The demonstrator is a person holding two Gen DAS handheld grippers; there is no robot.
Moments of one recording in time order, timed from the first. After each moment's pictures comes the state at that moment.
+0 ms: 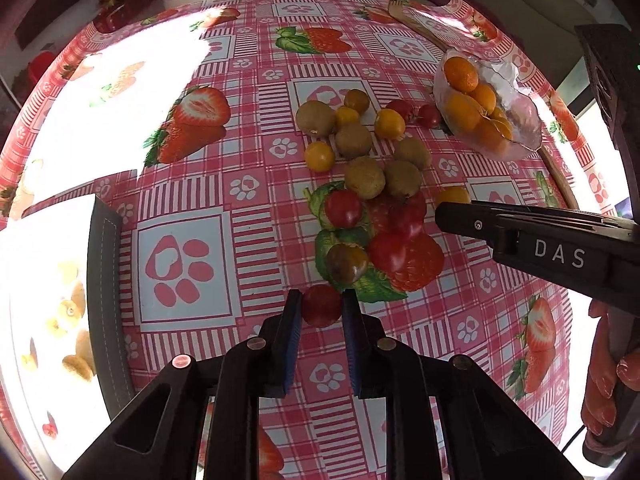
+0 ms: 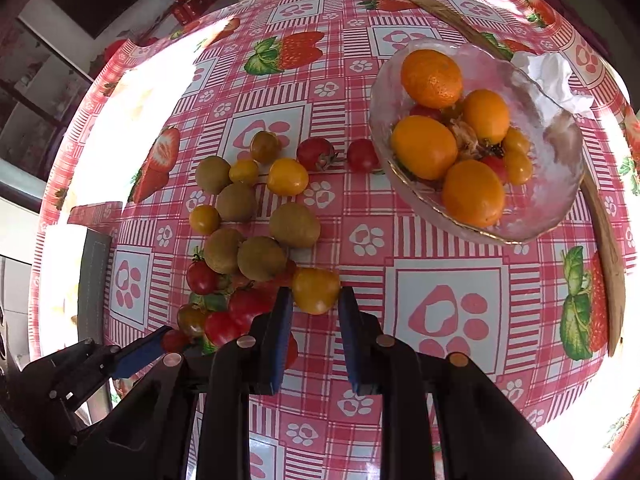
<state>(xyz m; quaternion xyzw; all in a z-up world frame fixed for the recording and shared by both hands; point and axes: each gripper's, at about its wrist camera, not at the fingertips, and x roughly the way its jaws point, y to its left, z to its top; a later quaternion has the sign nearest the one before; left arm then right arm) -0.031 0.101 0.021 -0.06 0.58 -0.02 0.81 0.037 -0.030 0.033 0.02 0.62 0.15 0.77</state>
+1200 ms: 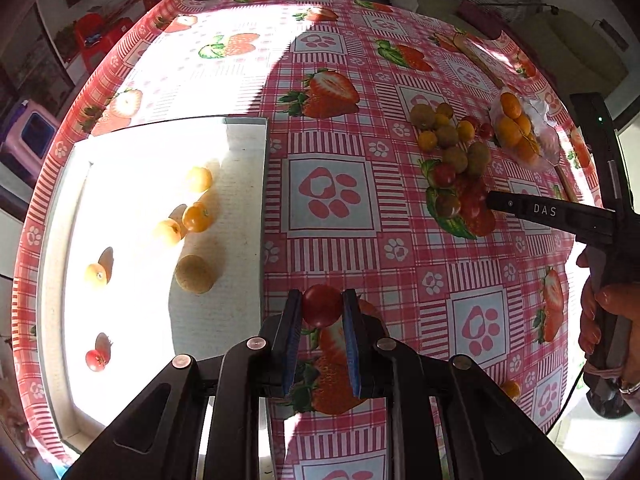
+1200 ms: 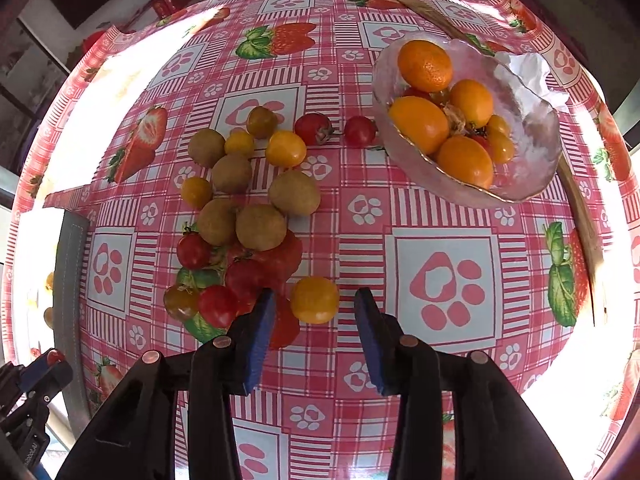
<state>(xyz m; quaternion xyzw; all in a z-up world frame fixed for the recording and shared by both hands) -0.106 0.184 0.050 -0.10 0.58 0.04 0.81 0.022 -0.011 0.022 -0.03 0.62 0.10 0.78</state>
